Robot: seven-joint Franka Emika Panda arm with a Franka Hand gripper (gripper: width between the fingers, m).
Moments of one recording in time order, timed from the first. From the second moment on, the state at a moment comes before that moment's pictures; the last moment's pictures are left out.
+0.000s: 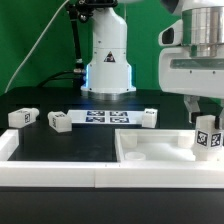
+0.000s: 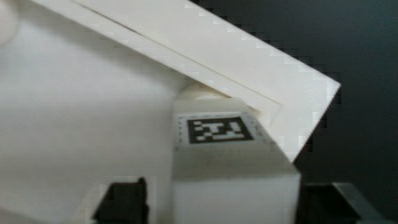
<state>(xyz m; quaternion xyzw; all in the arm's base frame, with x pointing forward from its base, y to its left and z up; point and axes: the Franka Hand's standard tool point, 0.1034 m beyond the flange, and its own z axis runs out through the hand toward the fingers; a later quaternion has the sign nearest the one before) 0.621 0.118 0.080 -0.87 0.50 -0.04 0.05</state>
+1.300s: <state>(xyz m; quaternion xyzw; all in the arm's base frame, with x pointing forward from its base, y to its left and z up) 0.621 0.120 0.079 -1.00 -0.01 -0.05 0.01</state>
